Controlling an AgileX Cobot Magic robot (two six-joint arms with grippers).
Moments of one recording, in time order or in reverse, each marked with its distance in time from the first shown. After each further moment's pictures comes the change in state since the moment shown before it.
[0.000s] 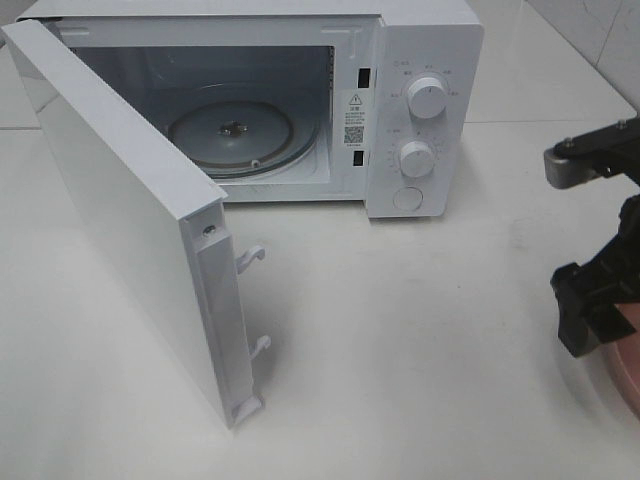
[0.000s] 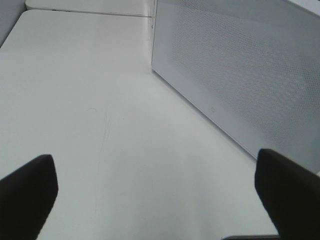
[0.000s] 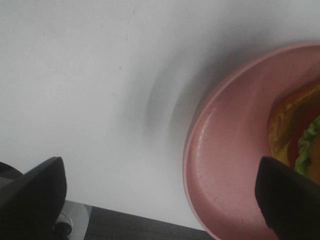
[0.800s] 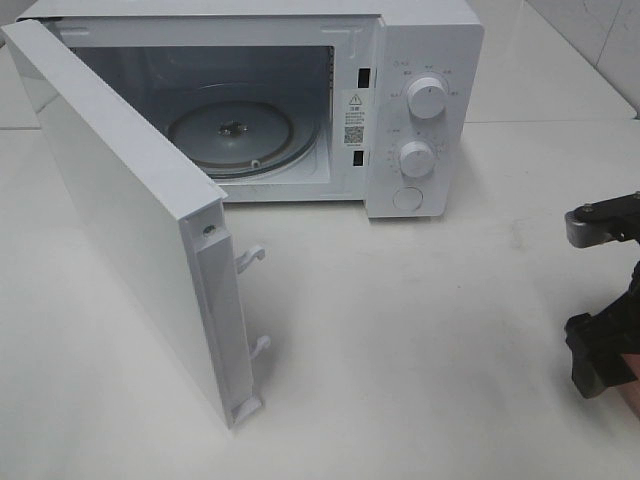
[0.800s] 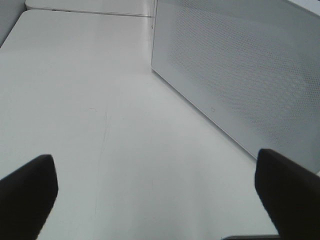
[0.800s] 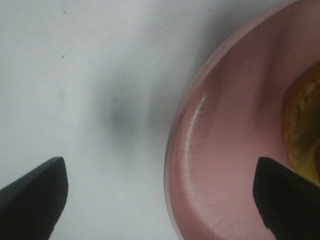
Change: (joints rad) left arm 0.000 0.000 0.000 0.000 0.000 0.000; right arm -0.150 0.124 0.154 -0.006 -0.241 0.001
